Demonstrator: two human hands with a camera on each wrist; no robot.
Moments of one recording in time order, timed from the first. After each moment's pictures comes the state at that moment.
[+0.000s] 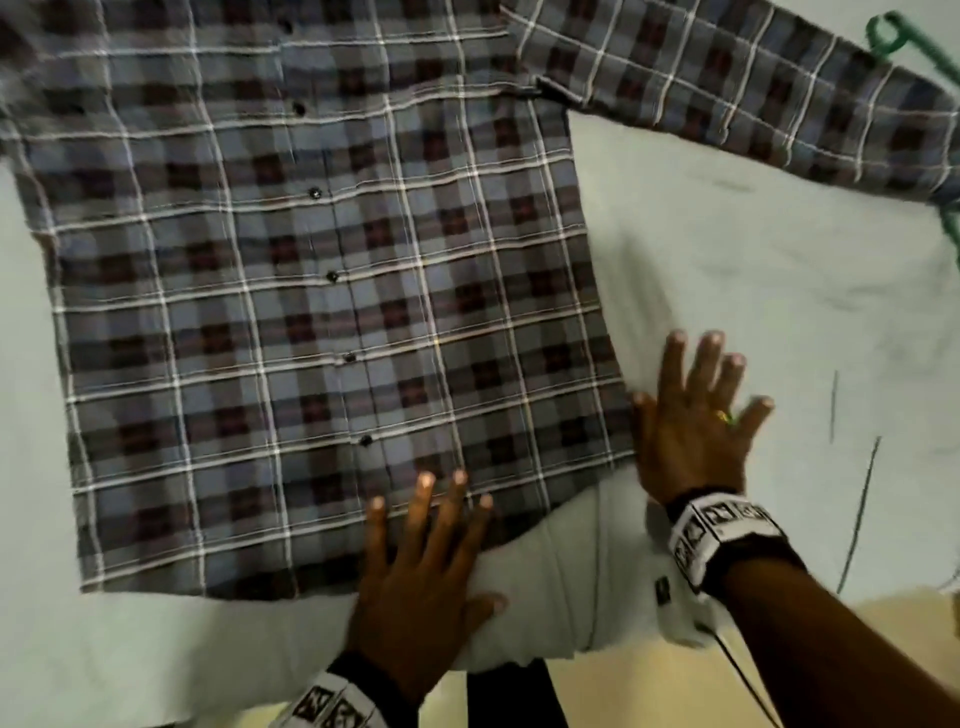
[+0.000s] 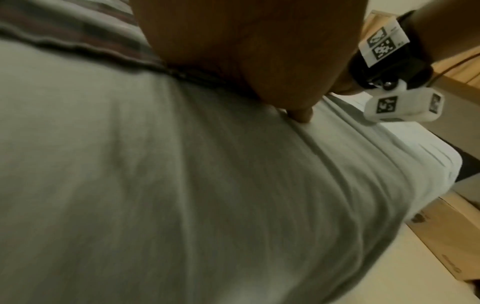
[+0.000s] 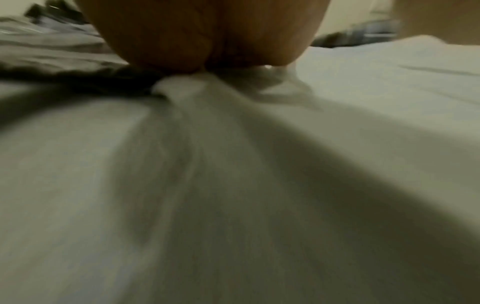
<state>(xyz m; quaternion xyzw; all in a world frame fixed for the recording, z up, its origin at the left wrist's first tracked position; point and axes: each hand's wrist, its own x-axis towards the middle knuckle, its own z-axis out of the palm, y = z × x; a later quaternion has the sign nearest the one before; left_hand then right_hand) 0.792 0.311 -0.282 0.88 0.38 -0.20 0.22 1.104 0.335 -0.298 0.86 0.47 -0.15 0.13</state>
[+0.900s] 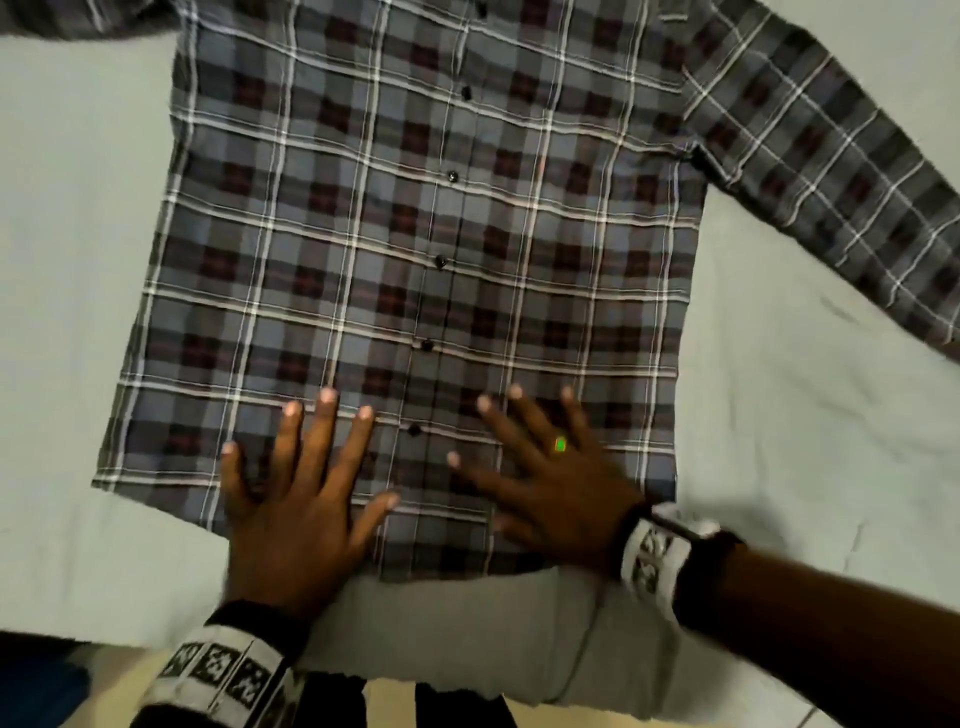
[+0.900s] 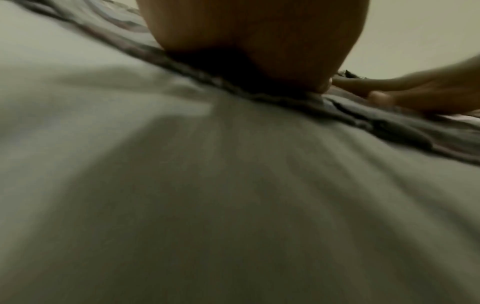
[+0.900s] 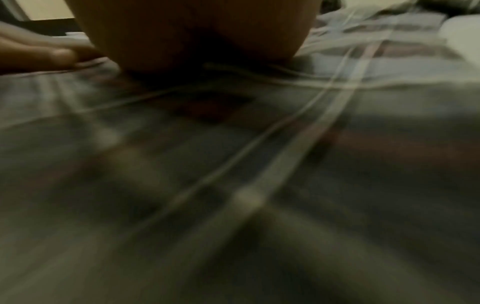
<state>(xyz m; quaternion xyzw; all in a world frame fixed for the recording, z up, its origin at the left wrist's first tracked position) 0.721 0.355 -0.289 0.72 0.65 -0.16 0.19 1.007 0.400 -0.288 0.35 0.91 -0.13 0.18</state>
